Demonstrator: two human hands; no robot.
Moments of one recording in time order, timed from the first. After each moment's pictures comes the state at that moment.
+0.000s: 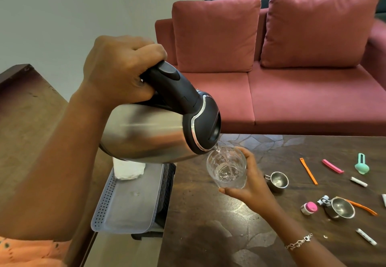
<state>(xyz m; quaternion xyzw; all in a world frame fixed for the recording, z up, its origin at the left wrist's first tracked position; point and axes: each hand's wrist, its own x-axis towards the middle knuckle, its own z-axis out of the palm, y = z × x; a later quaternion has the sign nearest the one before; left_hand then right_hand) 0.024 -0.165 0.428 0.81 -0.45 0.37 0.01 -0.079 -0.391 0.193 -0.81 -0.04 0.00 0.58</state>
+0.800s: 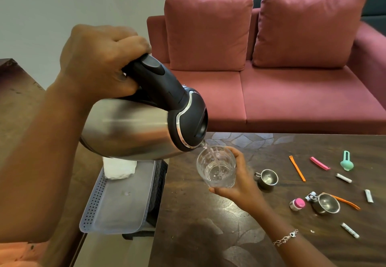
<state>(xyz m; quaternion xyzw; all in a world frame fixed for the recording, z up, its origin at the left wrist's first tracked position) 0.046 -0.146 0.424 0.83 -0.43 0.36 -0.04 -0.081 -0.389 0.192 -0.82 -0.04 0.01 0.58</state>
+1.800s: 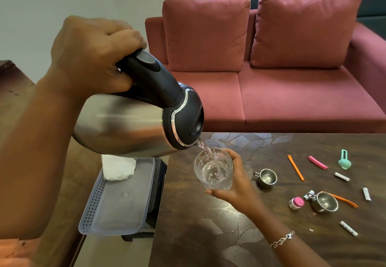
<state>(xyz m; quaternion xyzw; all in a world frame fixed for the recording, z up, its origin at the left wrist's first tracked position) 0.062 -0.133 0.426 0.83 -0.42 0.35 -0.02 -0.085 -0.383 0.188 -0.82 -0.04 0.02 0.58</state>
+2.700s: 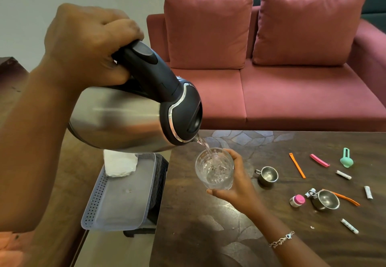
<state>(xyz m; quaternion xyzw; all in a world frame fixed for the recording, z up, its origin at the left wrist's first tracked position) 0.053 -0.131 0.432 0.85 -0.42 0.33 -0.03 -0.088 -0.381 0.179 -0.81 -0.05 0.00 0.58</state>
